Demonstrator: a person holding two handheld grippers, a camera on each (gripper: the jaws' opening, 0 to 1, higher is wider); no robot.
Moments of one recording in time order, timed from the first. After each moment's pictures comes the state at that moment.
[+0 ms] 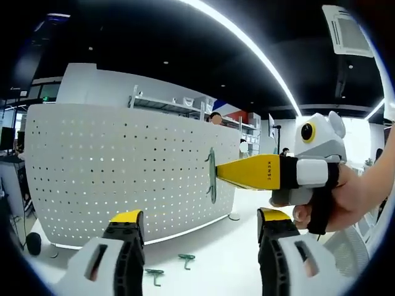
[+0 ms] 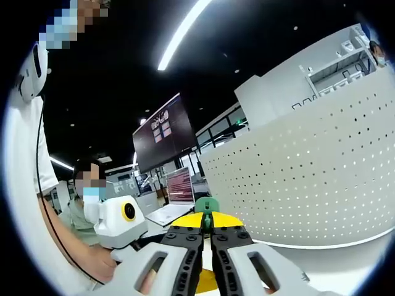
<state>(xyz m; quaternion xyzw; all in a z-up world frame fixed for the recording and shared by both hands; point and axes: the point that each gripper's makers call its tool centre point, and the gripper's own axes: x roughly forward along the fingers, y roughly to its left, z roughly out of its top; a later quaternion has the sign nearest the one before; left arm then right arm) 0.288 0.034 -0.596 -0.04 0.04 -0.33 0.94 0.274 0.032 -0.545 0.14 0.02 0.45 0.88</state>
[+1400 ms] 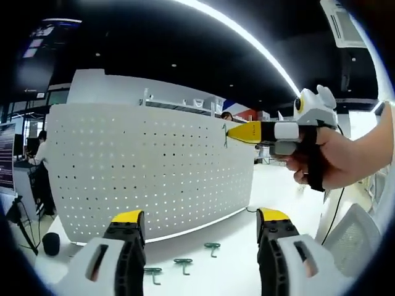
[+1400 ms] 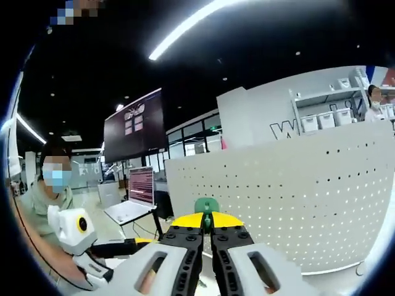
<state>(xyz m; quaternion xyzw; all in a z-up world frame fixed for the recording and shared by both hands) 0.285 0.097 -0.610 -0.02 0.02 -0.29 0.96 0.334 0.018 -0.517 0.07 -0.01 0.33 0.94</state>
